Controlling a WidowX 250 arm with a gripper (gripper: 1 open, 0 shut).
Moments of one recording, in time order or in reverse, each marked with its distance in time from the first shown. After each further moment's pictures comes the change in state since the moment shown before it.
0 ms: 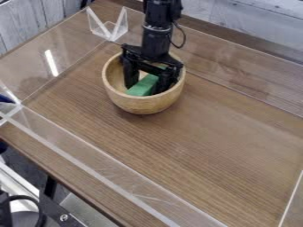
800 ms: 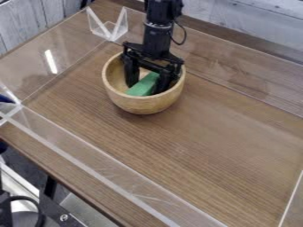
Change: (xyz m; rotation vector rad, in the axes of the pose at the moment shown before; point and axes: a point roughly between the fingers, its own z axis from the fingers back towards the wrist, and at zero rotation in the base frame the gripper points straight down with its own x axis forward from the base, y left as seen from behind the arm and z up) arm 0.011 0.002 -0.001 -0.001 -0.006 0.004
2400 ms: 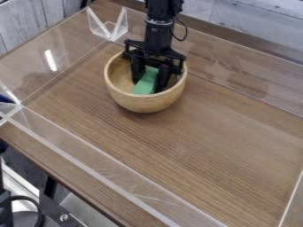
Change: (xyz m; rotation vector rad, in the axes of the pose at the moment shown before) arm 0.000 -0.002 0.009 -0.041 0.002 0.019
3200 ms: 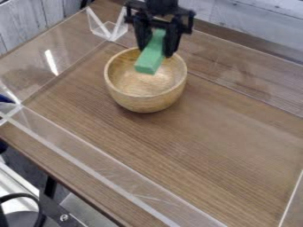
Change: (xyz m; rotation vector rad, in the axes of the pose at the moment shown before) arm -0.019 -0.022 0.082 -0.083 -0.140 -0.046
